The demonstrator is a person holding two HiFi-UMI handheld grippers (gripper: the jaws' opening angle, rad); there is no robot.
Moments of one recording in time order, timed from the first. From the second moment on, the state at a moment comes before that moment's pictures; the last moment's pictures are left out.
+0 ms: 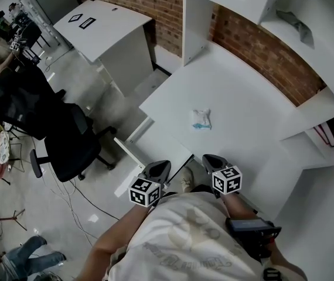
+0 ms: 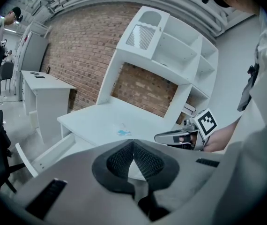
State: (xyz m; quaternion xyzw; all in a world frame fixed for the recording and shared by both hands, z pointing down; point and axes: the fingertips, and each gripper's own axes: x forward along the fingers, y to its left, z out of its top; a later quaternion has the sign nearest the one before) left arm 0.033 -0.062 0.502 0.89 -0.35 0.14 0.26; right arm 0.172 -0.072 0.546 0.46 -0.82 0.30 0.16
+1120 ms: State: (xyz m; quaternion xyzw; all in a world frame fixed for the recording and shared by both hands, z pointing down) left arm 0.003 -0.104 0.521 0.83 -0.45 0.14 0.29; right arm 0.186 -0.201 0.598 0.45 -0.81 0.28 0.24
